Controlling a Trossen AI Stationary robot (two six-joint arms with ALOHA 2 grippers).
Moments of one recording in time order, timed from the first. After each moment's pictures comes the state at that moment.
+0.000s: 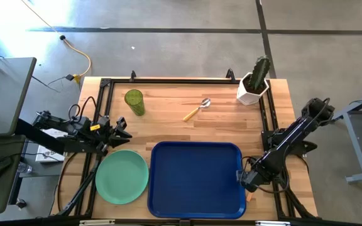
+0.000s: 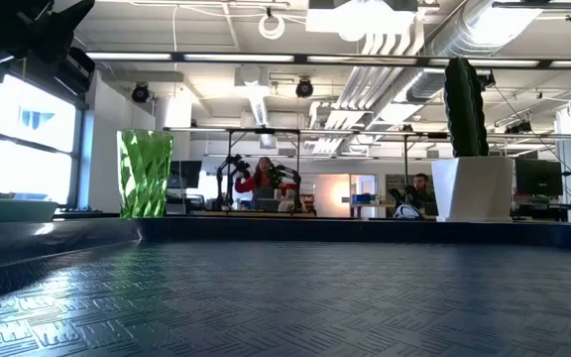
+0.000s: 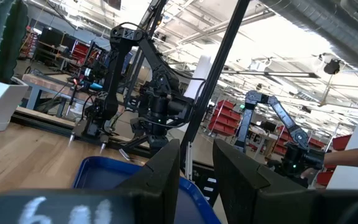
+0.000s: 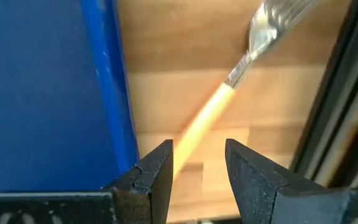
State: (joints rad) left arm -0.28 0.00 0.01 0.26 -0.06 -0.36; right arm 0.81 1.42 0.83 -0.86 -0.22 2.40
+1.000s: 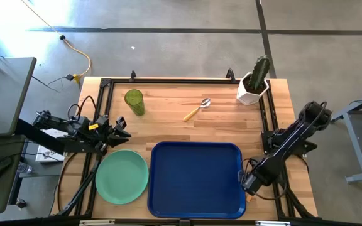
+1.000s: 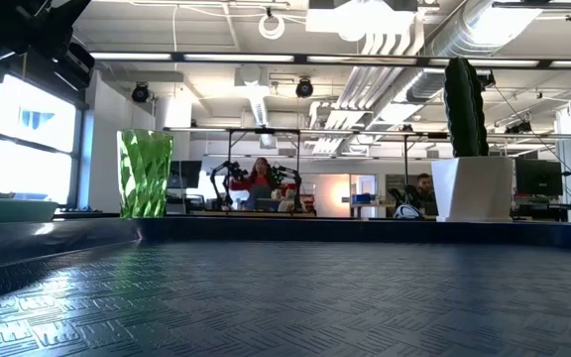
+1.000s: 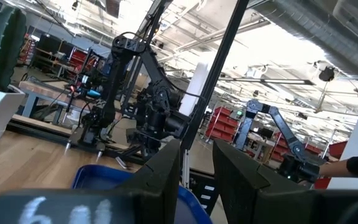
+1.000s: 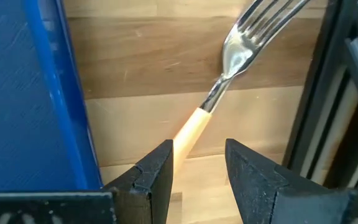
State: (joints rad) left arm -0.28 0.00 0.01 0.29 -0.06 -0.37; right arm 0.84 1.50 0.83 -0.89 -0.24 2.41
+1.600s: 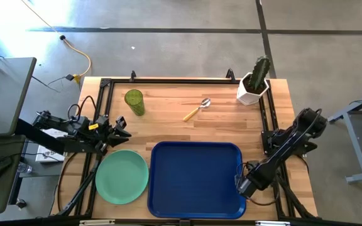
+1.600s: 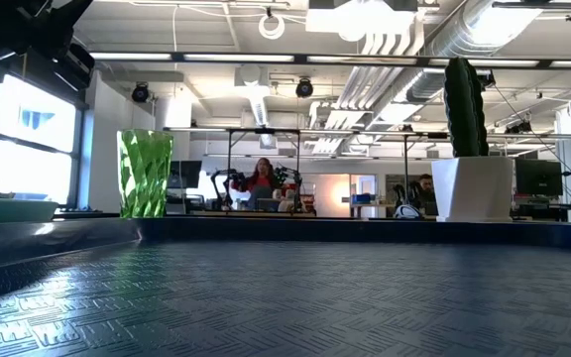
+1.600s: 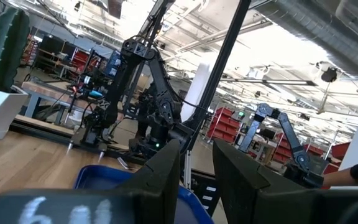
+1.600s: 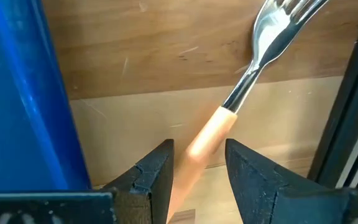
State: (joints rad) left arm -0.28 0.00 0.01 0.29 -0.07 -0.37; right arm 0.84 1.63 0.83 -0.78 -0.28 2.42
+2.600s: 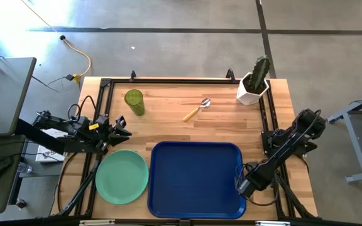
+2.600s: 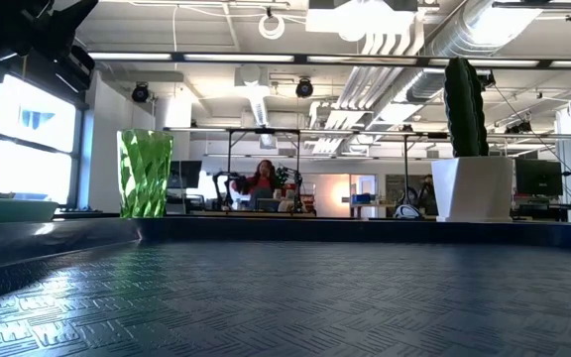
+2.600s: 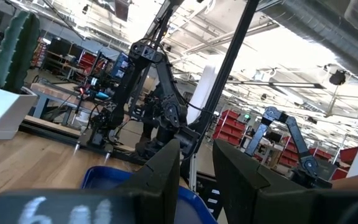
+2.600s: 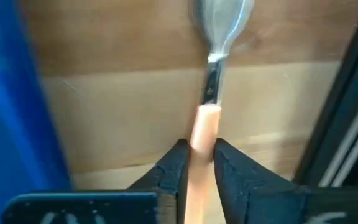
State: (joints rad) left arm -0.28 0.00 0.01 0.29 -0.09 -0.36; right arm 0.85 1.65 0.83 -0.76 -0.34 2.39
